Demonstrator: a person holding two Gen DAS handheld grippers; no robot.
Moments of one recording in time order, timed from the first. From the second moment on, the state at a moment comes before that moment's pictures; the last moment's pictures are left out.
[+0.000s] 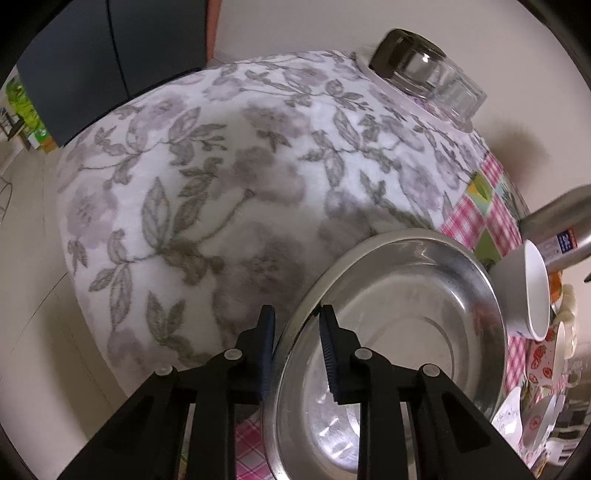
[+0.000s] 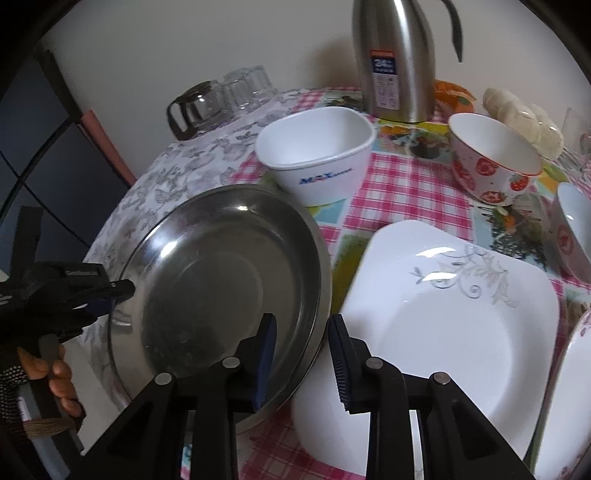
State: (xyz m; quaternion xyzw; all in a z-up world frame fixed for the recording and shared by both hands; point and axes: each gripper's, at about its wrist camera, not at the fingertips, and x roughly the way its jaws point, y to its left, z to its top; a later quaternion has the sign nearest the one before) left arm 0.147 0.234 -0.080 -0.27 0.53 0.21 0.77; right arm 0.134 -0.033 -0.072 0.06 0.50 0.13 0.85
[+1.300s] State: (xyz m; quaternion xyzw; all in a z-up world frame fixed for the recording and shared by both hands) left arm 0.149 0.245 -0.069 -0.27 0.51 0.21 0.79; right arm 0.140 -0.007 -0.078 0.05 0.49 0.13 0.86
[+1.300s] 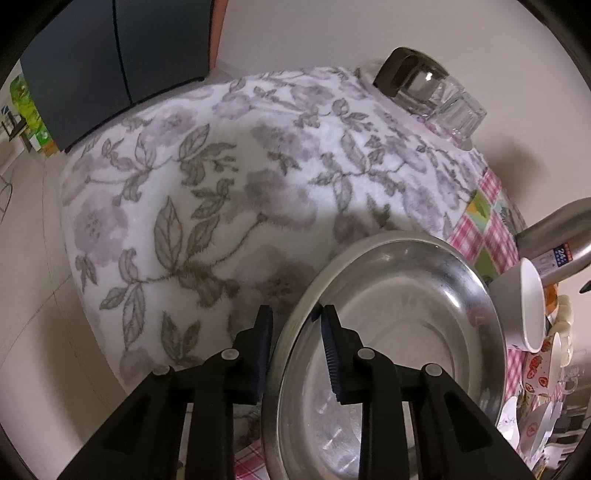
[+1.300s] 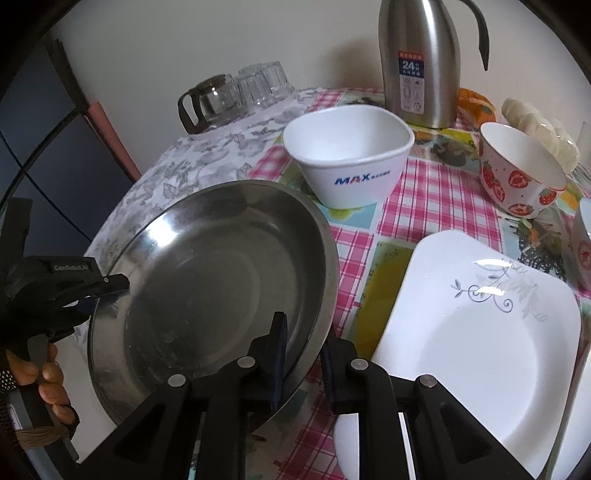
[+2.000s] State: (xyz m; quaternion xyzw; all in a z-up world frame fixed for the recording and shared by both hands) left arm 0.127 0.196 -0.005 -0.22 0.45 0.18 0.85; right arm 0.112 -0.037 -0.005 0.04 0.42 0.14 0.90
